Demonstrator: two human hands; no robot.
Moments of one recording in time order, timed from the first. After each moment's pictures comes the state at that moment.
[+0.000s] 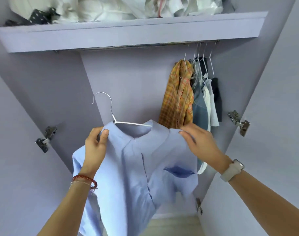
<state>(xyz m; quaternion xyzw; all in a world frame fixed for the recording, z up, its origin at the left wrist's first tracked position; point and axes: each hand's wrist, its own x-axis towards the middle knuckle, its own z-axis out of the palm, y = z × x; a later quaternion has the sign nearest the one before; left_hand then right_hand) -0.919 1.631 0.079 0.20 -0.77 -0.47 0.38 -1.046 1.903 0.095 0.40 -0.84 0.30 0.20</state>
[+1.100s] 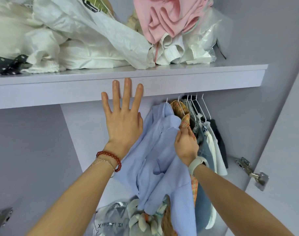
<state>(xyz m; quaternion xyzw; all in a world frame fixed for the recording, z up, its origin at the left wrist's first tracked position) -1.124 1.612 0.227 0.05 -0.84 0.11 0.53 -1.213 1.777 0.136 0.06 -0.92 0.31 0.23</state>
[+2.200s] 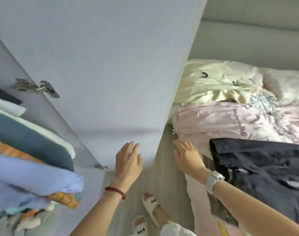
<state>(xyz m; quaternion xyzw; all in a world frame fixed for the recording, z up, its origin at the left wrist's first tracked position) -0.973 1.932 -0.070 -0.48 -0.85 -0.19 -0.09 -0.807 2.066 -0.063 -0.40 -0.90 0.18 0.05</state>
